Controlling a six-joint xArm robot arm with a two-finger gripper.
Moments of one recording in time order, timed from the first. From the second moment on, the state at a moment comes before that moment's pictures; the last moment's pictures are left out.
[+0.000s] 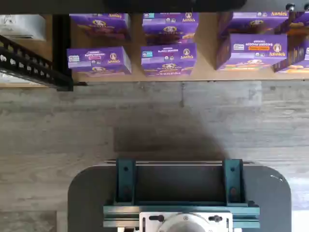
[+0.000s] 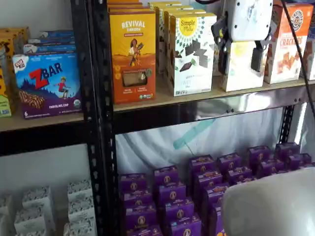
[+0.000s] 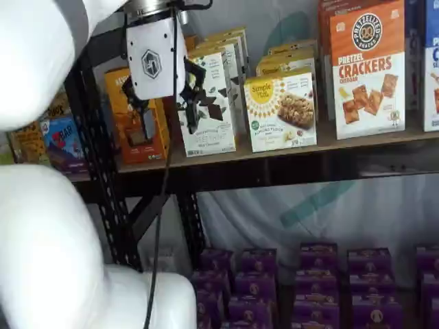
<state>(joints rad) 0.01 -0.85 -1.14 0.04 1.99 0.03</state>
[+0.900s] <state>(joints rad) -0.01 -0.84 -1.12 0.02 1.94 0.01</state>
